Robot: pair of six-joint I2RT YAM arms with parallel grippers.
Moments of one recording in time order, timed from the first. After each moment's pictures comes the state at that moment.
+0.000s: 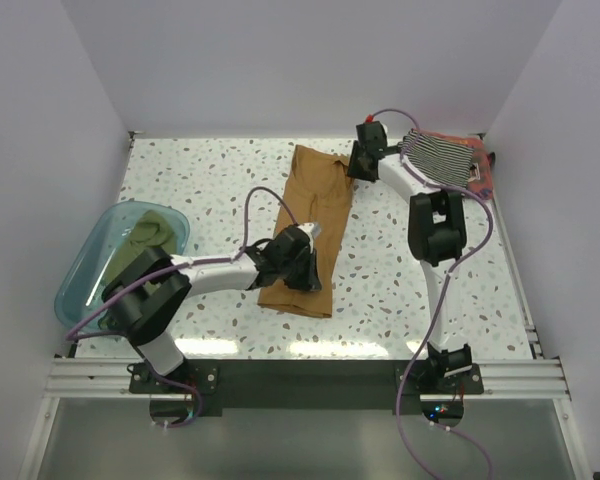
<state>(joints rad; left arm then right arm) -0.84 1.66 0.89 -0.06 0.14 -0.69 0.27 2.36 1.98 -0.44 0.16 0.42</state>
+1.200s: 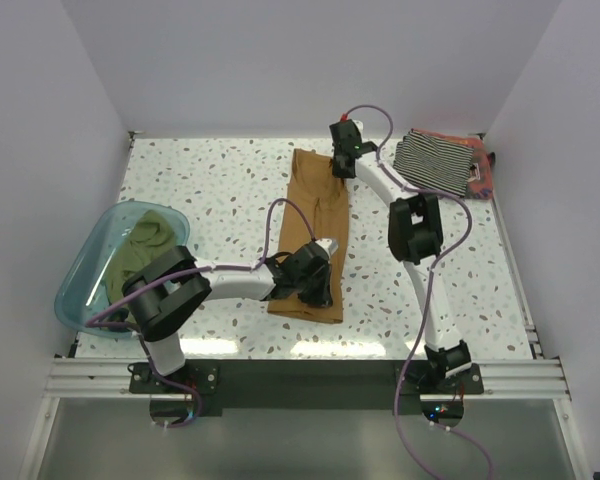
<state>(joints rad) -0.98 1.77 0.92 -0.03 0.10 -0.73 0.36 2.53 2.28 -0.61 0.30 0.36</state>
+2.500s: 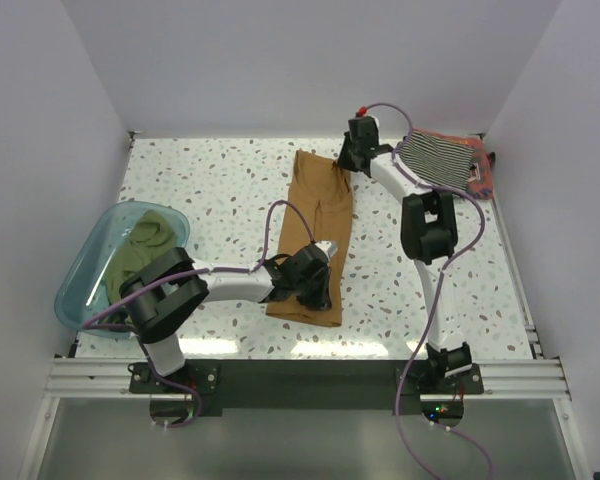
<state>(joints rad) -0.99 1.75 0.90 -0.04 0.10 -0.73 0.30 2.44 2.09 -0.34 0.08 0.52</state>
